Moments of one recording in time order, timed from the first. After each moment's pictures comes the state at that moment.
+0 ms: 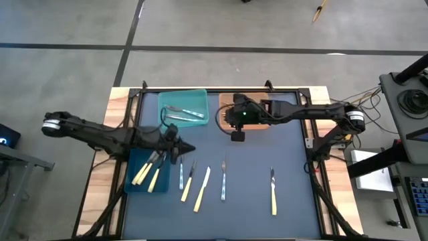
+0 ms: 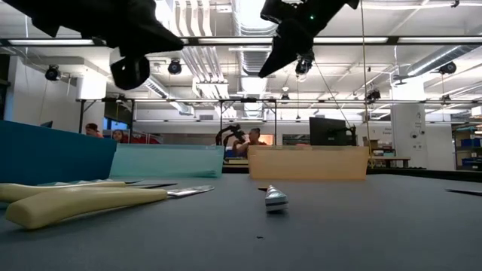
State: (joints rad) left arm -0.11 1.00 0.51 0.20 -0.08 -0.75; right arm -0.16 1.56 1.31 -0.47 0.16 -0.31
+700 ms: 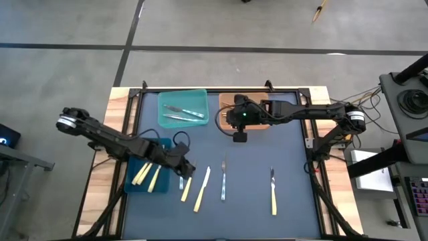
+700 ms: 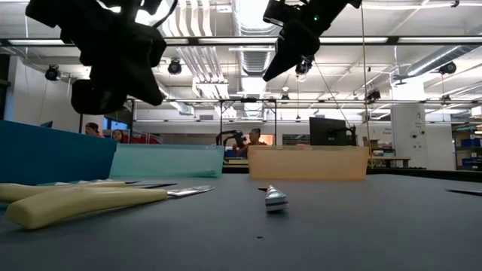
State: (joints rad) left arm -0.29 1.31 0.68 -0.13 -0.12 -1.15; right arm -0.16 1.55 1.30 -0.53 0.16 -0.32
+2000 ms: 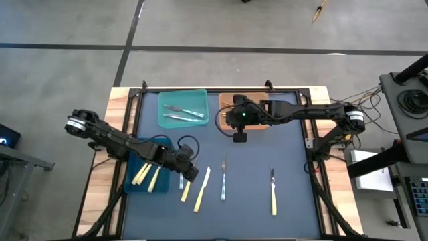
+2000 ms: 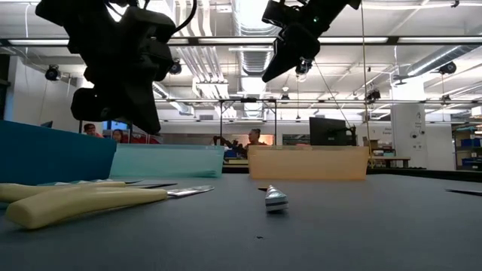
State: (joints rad) left arm -0.30 1.45 0.79 -0.29 -0.16 -1.15; right arm -0.16 1.56 1.30 -0.52 0.16 -0.37
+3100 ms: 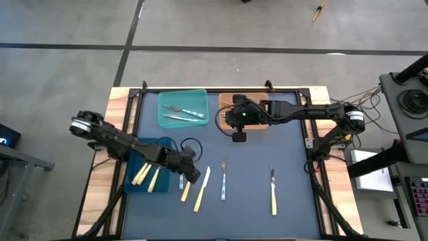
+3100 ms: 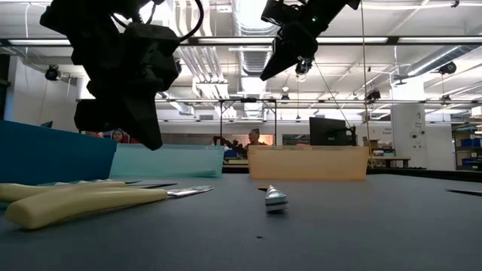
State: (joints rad) left arm -0.30 1.52 0.79 -0.25 -0.15 -1.13; right arm -0.16 1.56 1.30 -0.49 0.16 -0.36
